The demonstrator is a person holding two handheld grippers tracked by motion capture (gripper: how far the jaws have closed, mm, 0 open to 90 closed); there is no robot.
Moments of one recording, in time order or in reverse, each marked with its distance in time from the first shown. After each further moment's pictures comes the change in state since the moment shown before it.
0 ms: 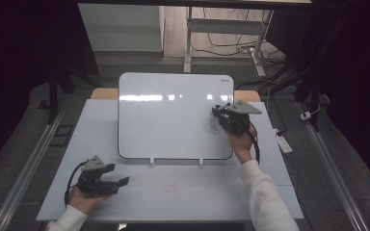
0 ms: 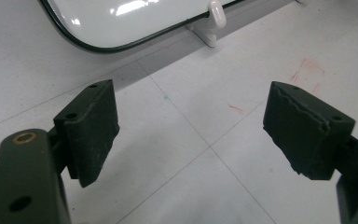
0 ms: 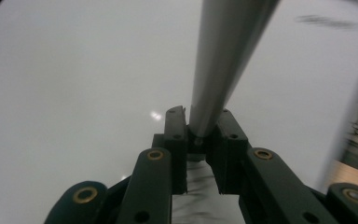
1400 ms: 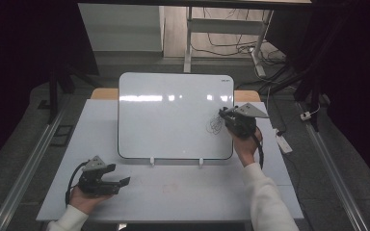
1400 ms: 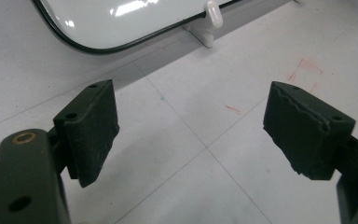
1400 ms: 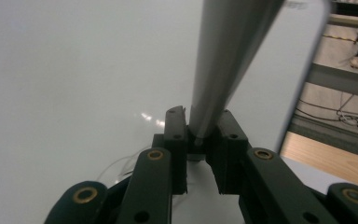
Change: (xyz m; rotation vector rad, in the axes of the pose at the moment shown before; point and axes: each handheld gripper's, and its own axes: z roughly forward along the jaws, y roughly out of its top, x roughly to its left) left arm -0.001 0.001 0.001 0.000 -0.002 0.001; right arm -0.006 -0.010 -0.013 0.004 -0.047 0.039
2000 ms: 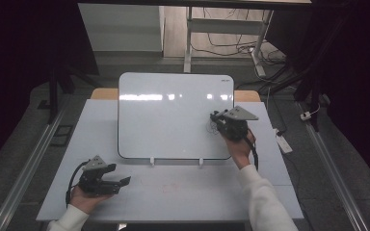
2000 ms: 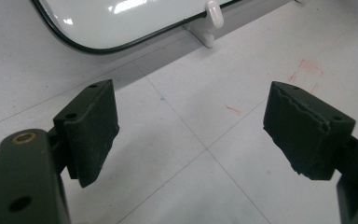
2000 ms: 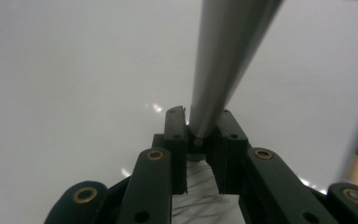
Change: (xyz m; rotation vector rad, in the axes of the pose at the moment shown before) left arm -0.001 0.001 0.002 0.007 -0.004 -0.002; right arm 0.021 0.000 0.007 0.020 0.050 -0.048
